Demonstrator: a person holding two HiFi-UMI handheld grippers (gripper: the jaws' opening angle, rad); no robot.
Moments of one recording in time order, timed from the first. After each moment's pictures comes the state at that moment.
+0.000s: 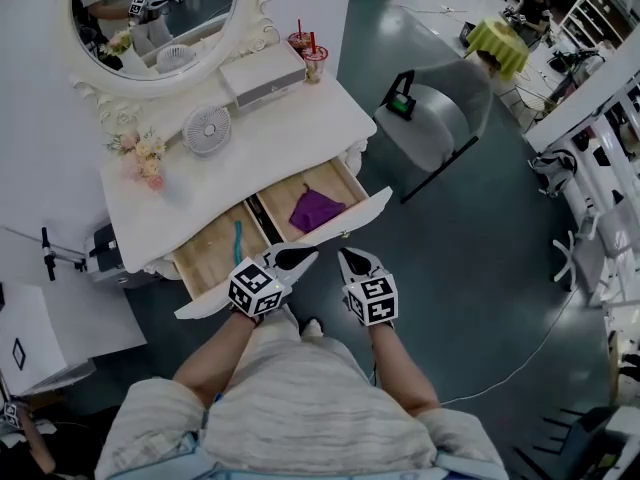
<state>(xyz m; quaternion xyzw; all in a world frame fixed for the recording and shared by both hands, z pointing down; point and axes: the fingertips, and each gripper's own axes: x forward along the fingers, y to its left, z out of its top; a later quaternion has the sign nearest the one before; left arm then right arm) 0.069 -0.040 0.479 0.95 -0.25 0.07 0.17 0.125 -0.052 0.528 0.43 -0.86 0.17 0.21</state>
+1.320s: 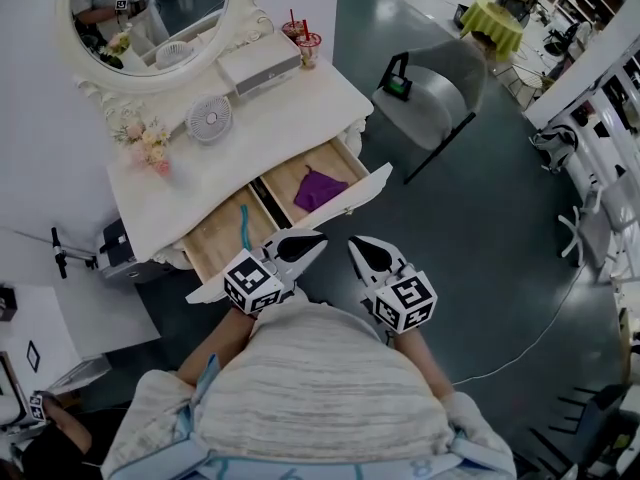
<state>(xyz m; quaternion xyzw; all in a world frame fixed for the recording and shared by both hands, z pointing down) 0.077 0.013 0.396 0.97 -0.21 0.03 0.11 0.122 0.012 0.404 0.40 -0.90 0.15 0.09</state>
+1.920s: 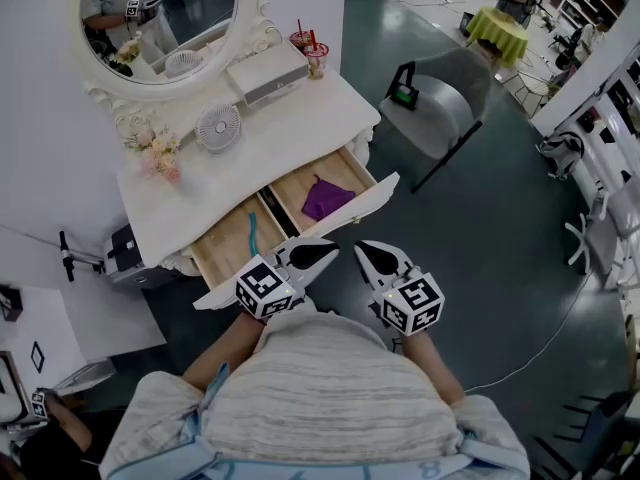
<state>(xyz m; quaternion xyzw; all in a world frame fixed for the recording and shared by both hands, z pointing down) 0.086 0.015 0.399 0.97 -0.19 0.04 0.12 0.121 0.007 0.399 0.38 -0.91 0.15 0.09</state>
